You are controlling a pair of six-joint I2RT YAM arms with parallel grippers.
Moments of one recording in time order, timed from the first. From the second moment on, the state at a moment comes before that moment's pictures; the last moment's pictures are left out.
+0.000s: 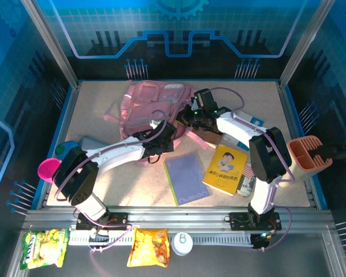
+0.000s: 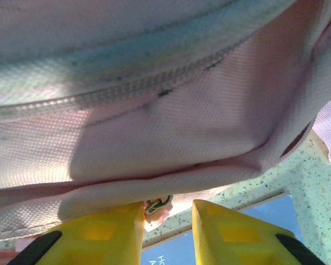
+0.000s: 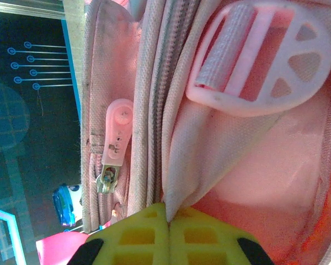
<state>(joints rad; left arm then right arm) -0.71 1.62 1.06 -0.45 -0.25 -0.80 0.47 1.86 1.36 -0.24 -0.48 1.00</state>
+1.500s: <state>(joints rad) -0.71 1.68 1.14 -0.68 -0.35 -0.84 0.46 1.86 1.33 -0.23 -0.48 0.99</state>
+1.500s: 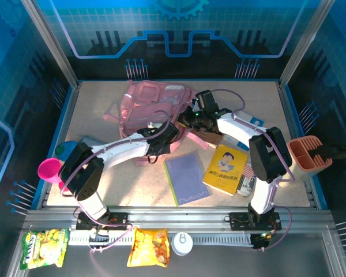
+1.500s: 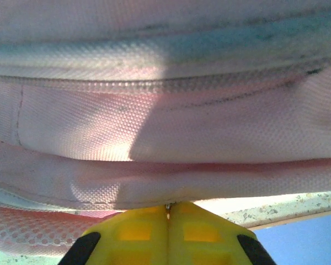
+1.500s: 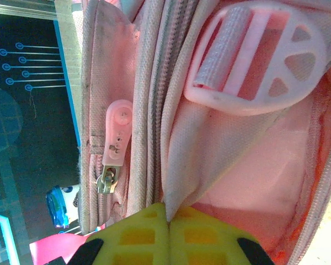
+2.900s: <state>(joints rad) -0.47 1.58 1.13 -0.73 0.12 -0.50 0.47 1.55 1.04 -0.35 -0.26 1.04</state>
